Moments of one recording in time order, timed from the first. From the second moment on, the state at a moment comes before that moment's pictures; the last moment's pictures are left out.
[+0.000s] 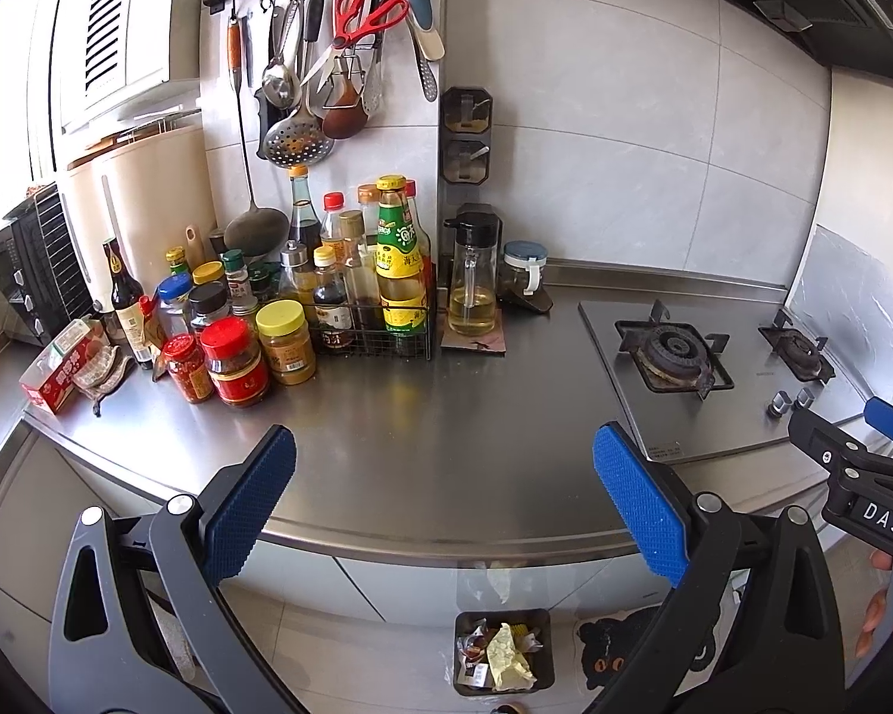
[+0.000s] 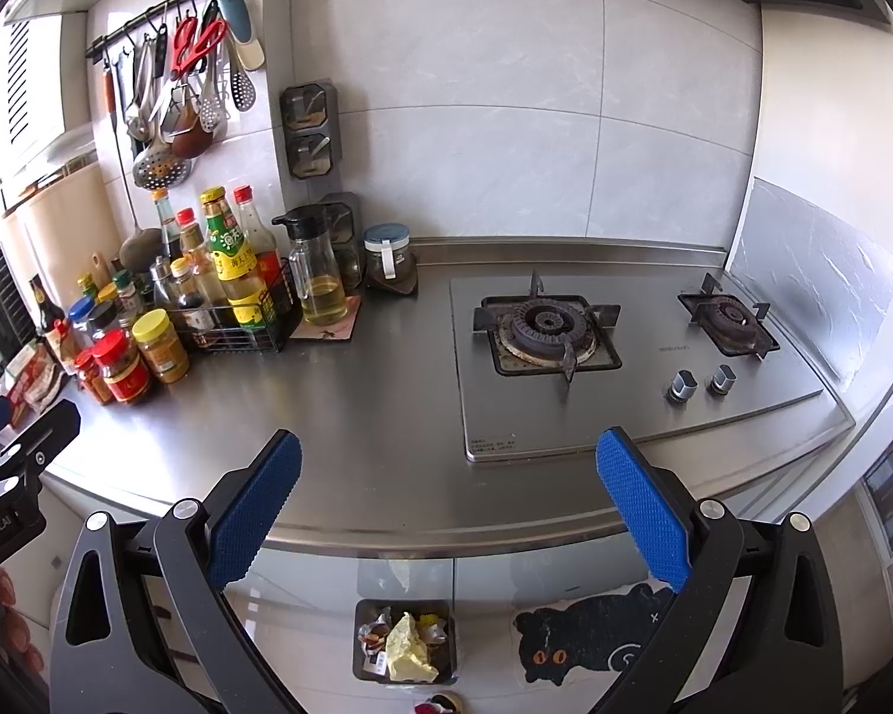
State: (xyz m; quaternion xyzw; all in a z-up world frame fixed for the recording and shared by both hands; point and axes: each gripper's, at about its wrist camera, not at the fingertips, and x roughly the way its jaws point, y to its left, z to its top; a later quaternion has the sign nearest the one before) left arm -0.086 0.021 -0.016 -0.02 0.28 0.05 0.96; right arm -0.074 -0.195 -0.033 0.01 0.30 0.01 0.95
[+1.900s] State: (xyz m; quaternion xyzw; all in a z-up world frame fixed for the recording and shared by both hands) left arm -0.083 0.007 -0.020 -0.03 0.30 0.04 0.95; right arm -0.068 -0.201 -0.031 0.01 0.30 0.01 0.95
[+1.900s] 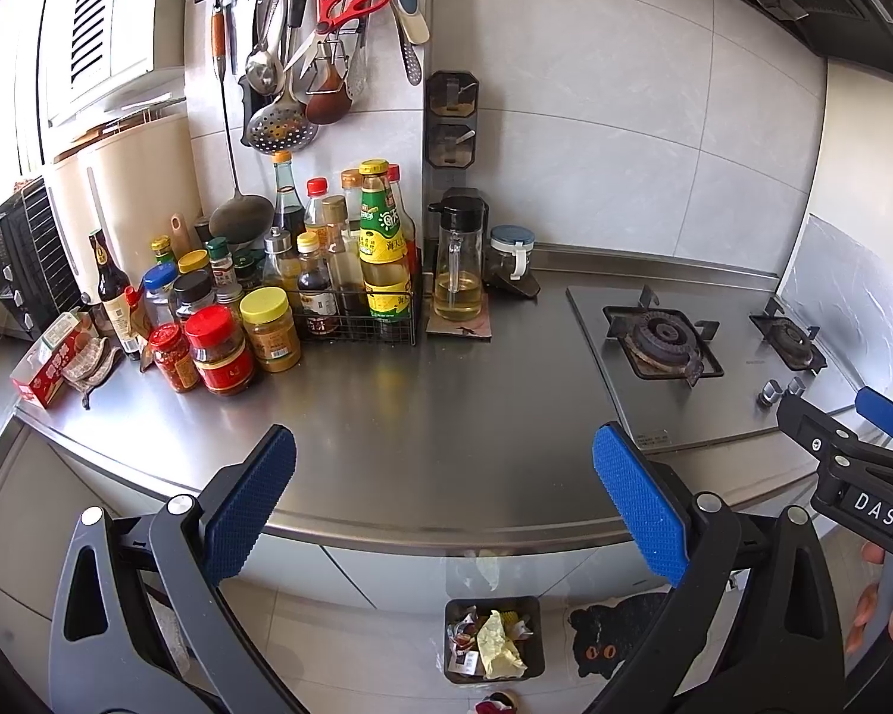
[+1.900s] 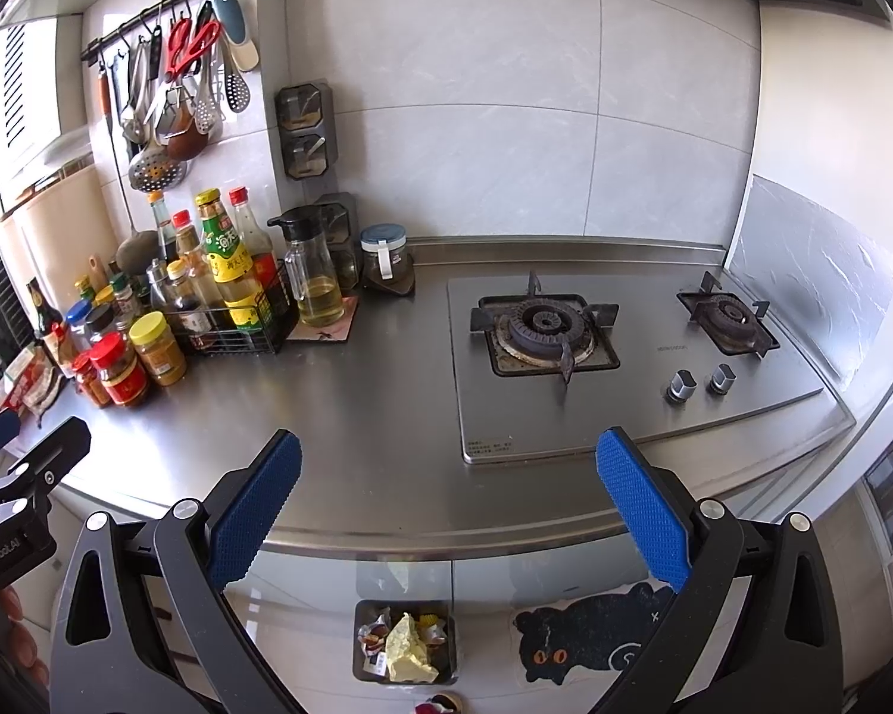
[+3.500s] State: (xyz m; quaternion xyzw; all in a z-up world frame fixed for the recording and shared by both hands) left arm -0.078 0.020 -0.019 -0.05 0.31 0.05 0.95; right arm -0.065 -0.194 -0.032 0.01 0.30 0.01 0.95
